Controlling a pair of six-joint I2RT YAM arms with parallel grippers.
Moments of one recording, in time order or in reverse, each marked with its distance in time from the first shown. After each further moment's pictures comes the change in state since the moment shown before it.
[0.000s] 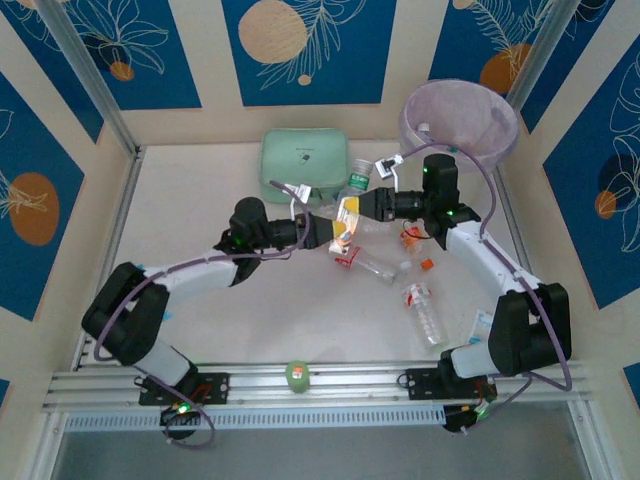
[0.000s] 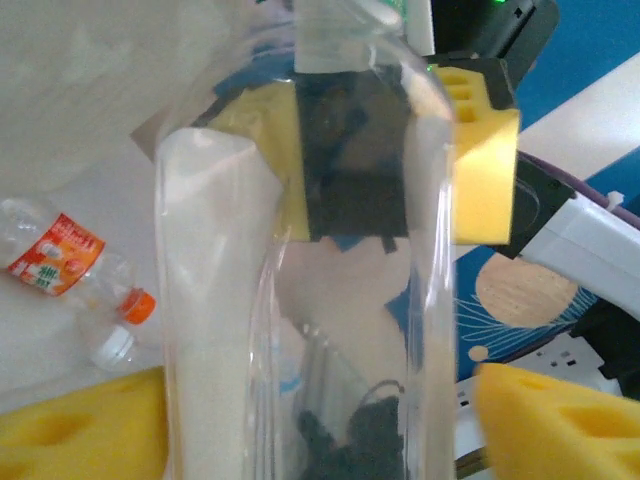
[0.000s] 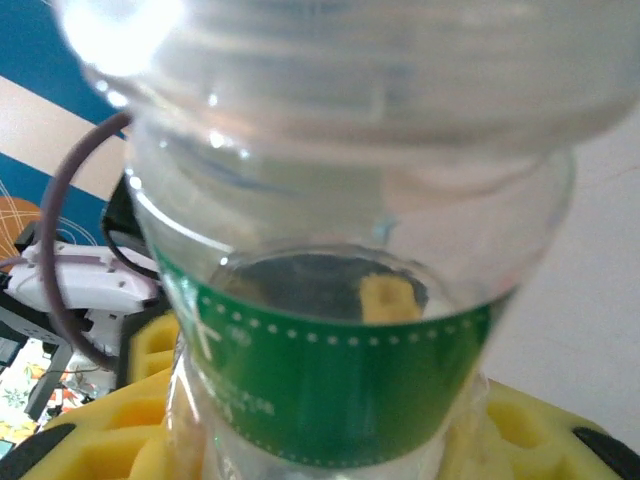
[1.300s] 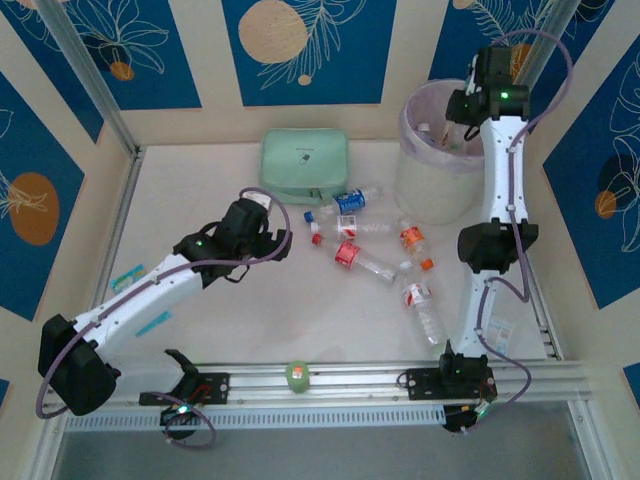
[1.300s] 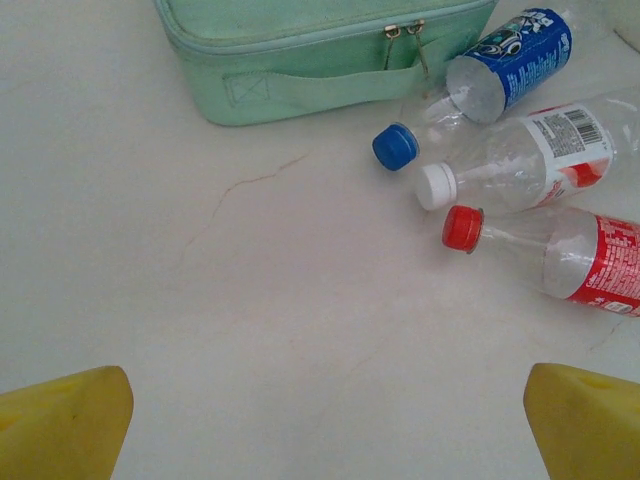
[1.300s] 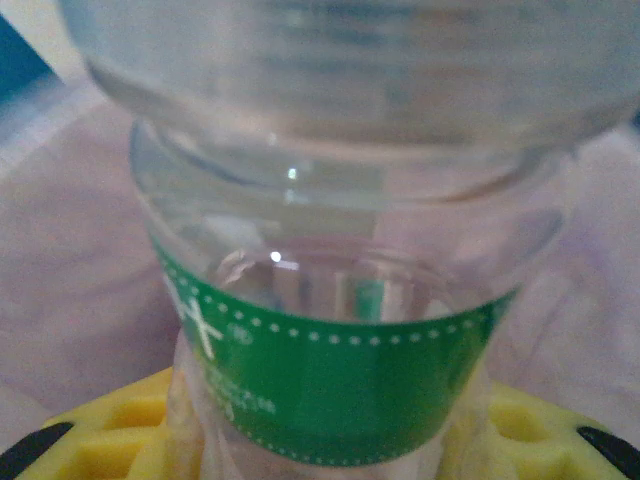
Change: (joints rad) left arm -0.060 -0.294 0.200 -1.301 -1.087 0.590; right arm -0.270 0.820 1.666 -1.246 1.286 -0.457
